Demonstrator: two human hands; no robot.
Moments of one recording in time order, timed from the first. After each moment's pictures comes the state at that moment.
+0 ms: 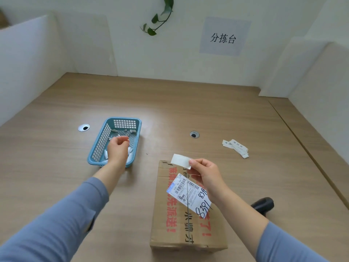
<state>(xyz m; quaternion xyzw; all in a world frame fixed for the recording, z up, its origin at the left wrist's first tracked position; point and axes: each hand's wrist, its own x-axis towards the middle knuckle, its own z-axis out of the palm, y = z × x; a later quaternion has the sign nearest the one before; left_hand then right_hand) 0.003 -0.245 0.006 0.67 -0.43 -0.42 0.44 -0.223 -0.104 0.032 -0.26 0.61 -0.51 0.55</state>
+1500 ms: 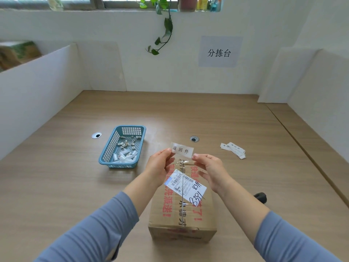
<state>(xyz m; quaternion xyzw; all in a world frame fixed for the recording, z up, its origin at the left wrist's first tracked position) -0.097 -0.119 0.072 0.52 -0.28 -0.70 0.40 -0.249 -0.069 0.062 -0.24 0.60 -0.51 0.56</state>
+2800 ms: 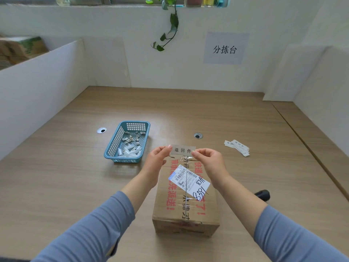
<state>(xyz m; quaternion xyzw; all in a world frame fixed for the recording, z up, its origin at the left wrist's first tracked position) -0.069 -0.116 0.049 0.48 -0.43 -0.64 0.41 -0.235 -0.068 0.059 -0.37 0.62 -0.53 0.45</state>
